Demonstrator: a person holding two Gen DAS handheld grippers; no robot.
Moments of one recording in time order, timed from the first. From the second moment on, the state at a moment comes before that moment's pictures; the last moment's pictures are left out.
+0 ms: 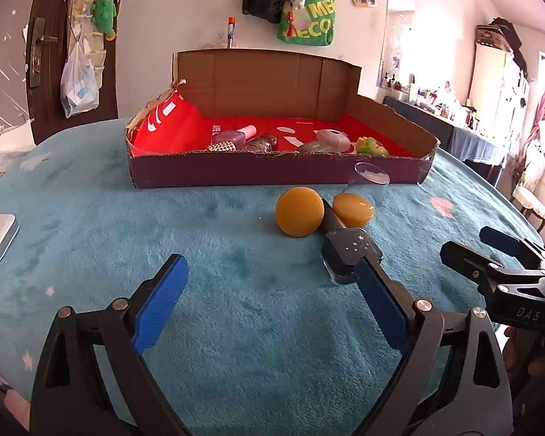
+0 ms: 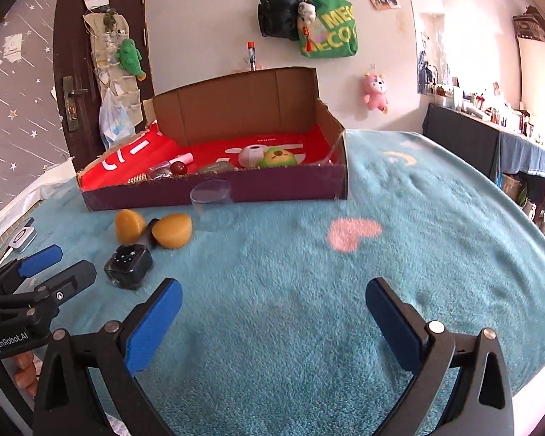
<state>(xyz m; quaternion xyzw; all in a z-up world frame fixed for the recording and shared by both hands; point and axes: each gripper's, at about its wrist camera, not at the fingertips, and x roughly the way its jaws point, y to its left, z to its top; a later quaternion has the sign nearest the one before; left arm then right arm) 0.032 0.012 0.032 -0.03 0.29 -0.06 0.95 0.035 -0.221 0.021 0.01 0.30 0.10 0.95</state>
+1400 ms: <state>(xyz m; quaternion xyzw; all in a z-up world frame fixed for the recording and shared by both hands) 0.124 0.049 0.051 0.00 0.38 -0.01 0.93 0.108 -0.214 0.049 0.04 0.34 0.13 0.93</state>
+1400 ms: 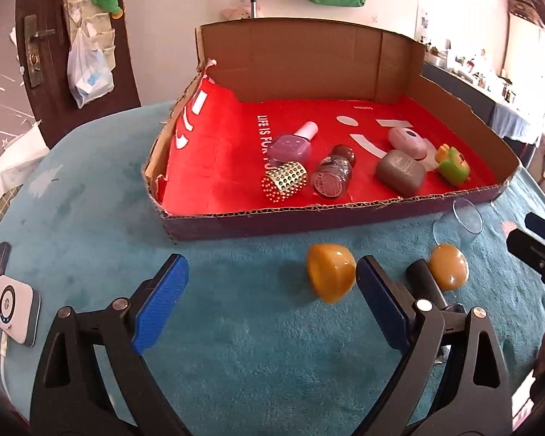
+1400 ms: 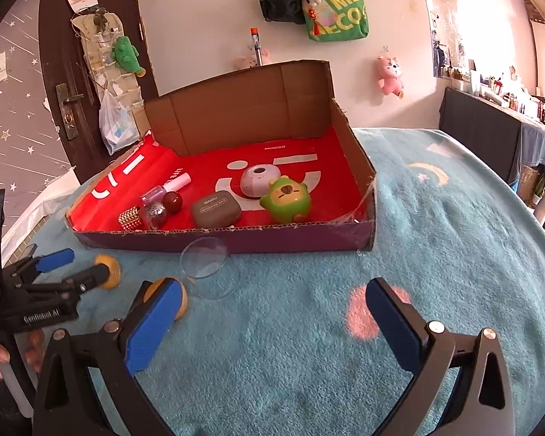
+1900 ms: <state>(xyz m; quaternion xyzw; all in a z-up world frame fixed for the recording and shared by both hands) 0.130 0.035 0.047 0.00 0.39 -0.05 0.92 0.118 -0.209 0.049 0.03 0.35 0.15 0.92</state>
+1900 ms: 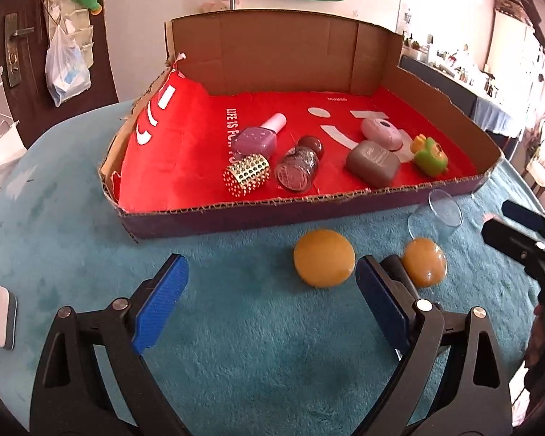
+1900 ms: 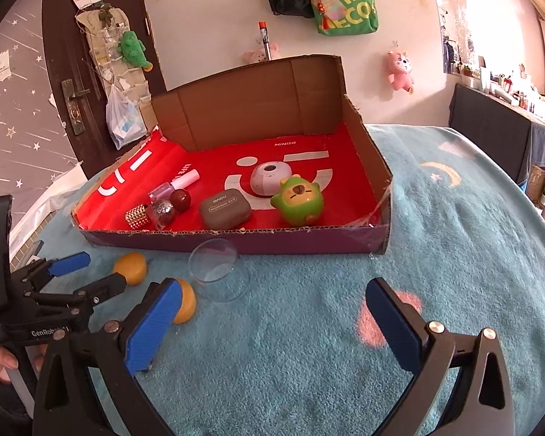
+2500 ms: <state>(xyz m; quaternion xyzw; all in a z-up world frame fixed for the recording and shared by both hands) 0.148 0.015 0.034 0.01 0.42 -0.10 0.90 0.157 -0.169 0.032 -0.02 0.41 0.18 0.89</state>
